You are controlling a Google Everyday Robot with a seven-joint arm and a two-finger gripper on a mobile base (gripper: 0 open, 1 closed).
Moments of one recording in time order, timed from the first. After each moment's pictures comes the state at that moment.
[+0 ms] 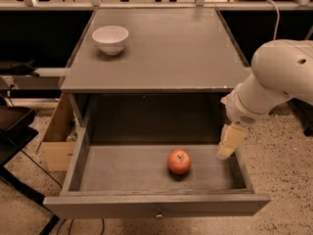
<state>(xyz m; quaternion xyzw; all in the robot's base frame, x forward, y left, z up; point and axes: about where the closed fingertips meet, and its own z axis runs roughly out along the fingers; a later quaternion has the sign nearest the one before) 0.513 -0.189 0.769 -0.61 0.77 0.00 0.16</state>
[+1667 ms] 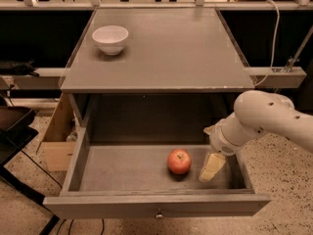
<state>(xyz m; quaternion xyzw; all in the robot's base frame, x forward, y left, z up) 0.507 -0.157 0.643 -0.61 0.77 0.09 0.17</state>
